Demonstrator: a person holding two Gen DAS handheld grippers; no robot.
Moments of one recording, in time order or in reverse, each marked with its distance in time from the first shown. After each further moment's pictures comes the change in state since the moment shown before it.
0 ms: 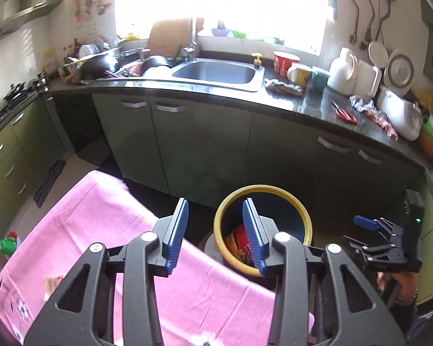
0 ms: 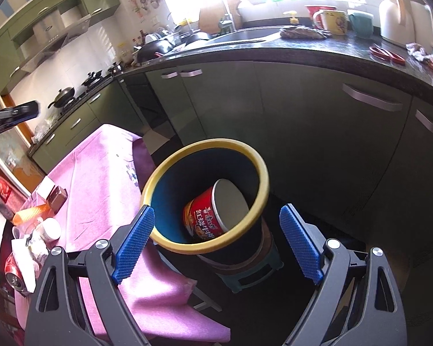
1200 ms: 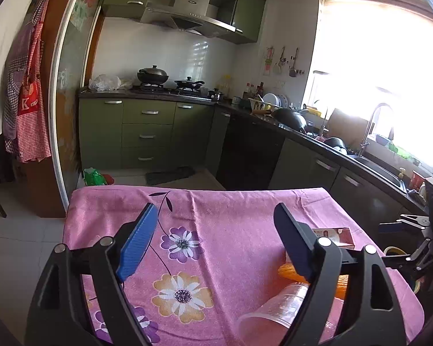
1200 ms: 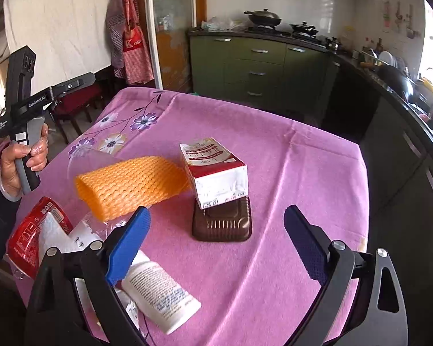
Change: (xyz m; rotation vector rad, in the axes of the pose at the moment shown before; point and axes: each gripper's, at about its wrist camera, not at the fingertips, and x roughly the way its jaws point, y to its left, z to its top) left arm -0.156 0.295 -0.259 -0.532 -0.422 0.519; right arm 0.163 0.405 -0.008 -0.927 0.176 0.531
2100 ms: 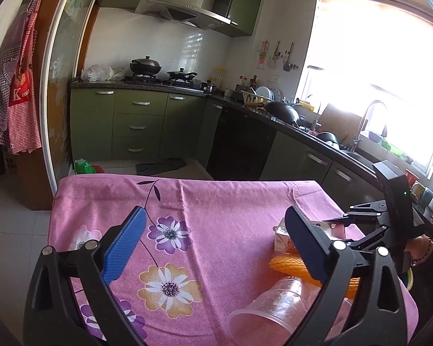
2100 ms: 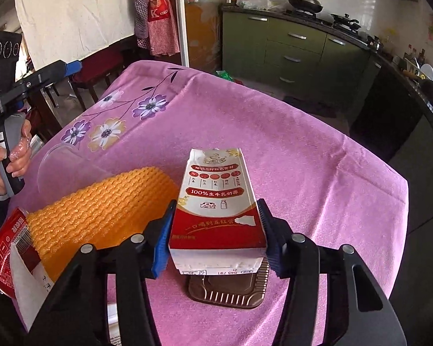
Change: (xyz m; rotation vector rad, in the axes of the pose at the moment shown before) left arm 0.011 0.001 -0.010 -0.011 0.038 -0.051; right arm 0.080 0.005 0.045 -0.112 0.106 0.104
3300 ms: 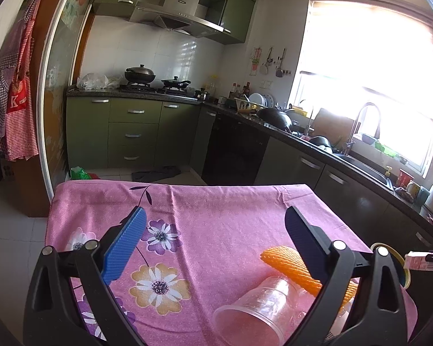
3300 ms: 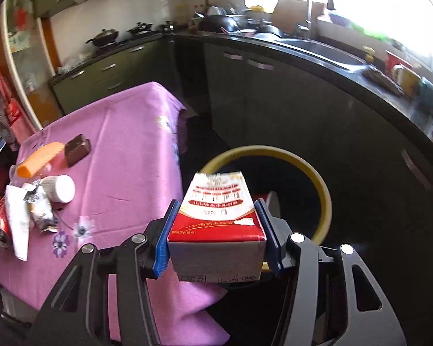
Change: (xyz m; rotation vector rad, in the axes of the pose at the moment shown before) left arm -0.016 -0.014 -0.003 0.021 -0.047 -0.022; right arm -0.285 -0.030 -0.325 0.778 -0.122 -0.565
